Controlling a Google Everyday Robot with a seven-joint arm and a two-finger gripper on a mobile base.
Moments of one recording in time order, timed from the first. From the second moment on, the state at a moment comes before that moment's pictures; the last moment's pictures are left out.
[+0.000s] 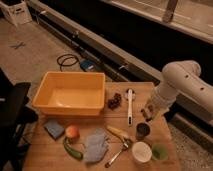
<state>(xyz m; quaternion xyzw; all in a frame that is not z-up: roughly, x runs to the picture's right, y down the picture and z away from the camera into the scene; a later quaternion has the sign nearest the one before) 0.227 0.113 0.682 -0.32 -0.14 -0.12 0.93</state>
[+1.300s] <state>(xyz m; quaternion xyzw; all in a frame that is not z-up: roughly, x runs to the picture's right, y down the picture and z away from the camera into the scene) 0.198 0.151 0.645 -0.30 -0.14 -0.19 0.92</state>
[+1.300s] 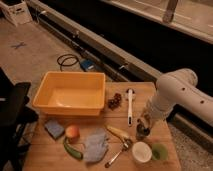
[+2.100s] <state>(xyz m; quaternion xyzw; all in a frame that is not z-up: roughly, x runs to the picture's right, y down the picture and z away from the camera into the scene) 0.165 0.215 0.622 -0.33 -0.18 -0.23 0.90</state>
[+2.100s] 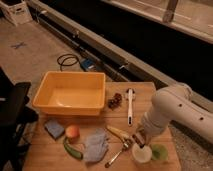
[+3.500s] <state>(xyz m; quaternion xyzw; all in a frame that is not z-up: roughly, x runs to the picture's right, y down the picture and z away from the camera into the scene) 0.157 0.246 0.618 -0.35 -0.18 -0.22 0.89</state>
